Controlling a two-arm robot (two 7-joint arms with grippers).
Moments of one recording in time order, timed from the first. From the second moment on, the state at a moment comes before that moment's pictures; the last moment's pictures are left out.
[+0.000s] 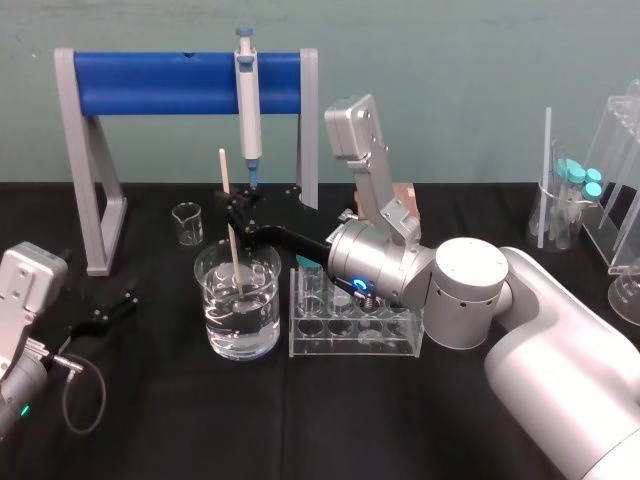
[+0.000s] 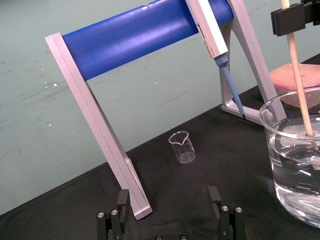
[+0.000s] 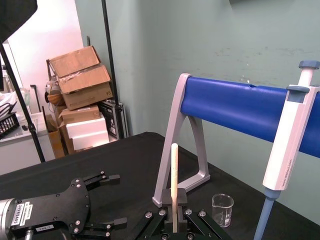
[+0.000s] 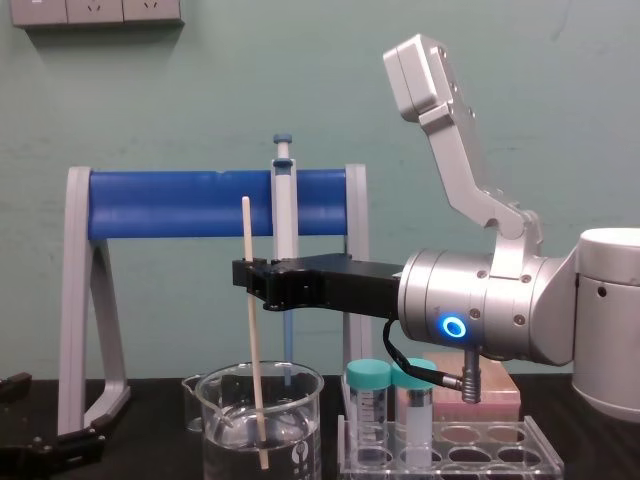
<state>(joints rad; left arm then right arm) -0.20 0.60 0.45 -1.41 -0.25 -0.12 0.03 0.61 0.15 -0.57 -1.16 0.41 0.05 0.49</state>
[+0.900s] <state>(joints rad) -0.20 0.60 0.45 -1.41 -0.25 -0.12 0.03 0.61 0.15 -0.57 -1.16 0.41 0.05 0.49</state>
